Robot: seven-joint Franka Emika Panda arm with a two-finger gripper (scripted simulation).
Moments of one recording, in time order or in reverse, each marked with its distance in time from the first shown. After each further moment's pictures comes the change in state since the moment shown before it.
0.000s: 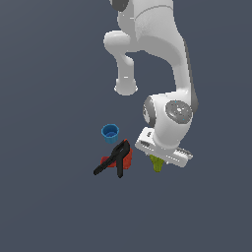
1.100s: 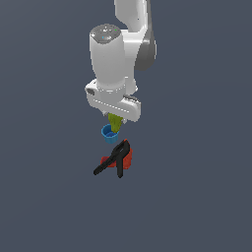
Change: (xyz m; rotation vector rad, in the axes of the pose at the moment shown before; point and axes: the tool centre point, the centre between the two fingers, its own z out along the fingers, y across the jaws) arm -0.020 0.208 -0.136 0.005 -0.001 0.002
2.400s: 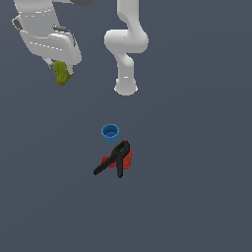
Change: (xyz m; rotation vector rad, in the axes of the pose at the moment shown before) arm -0.011 0.216 -0.148 -0.002 0.003 0.001
